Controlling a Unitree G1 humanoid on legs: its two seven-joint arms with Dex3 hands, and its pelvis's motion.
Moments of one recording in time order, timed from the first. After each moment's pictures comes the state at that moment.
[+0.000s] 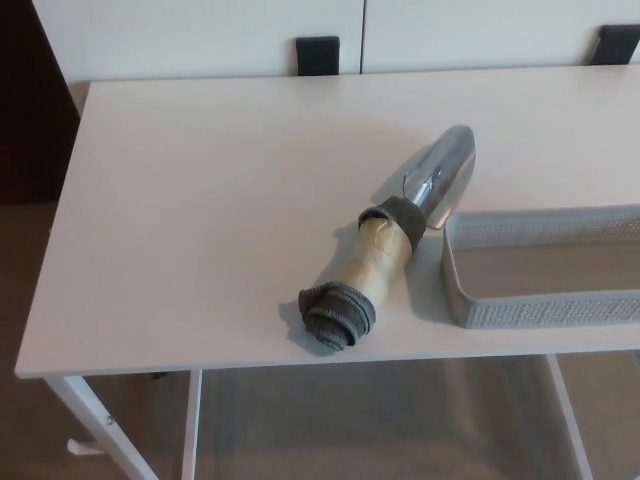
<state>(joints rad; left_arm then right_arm) 0.70 0.38 -0.11 0.10 0.07 -0.47 -0.23 0.34 -0.30 -0.08 0.56 0.07 -0.12 0.34</state>
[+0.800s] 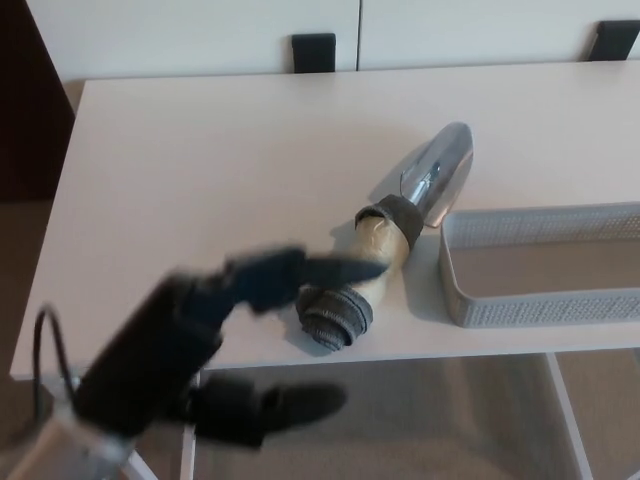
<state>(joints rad) 0.08 0.39 -0.17 -0.47 0.08 -0.34 -0.27 0.29 -0.29 -0.07 0.56 0.07 -0.12 0.34</state>
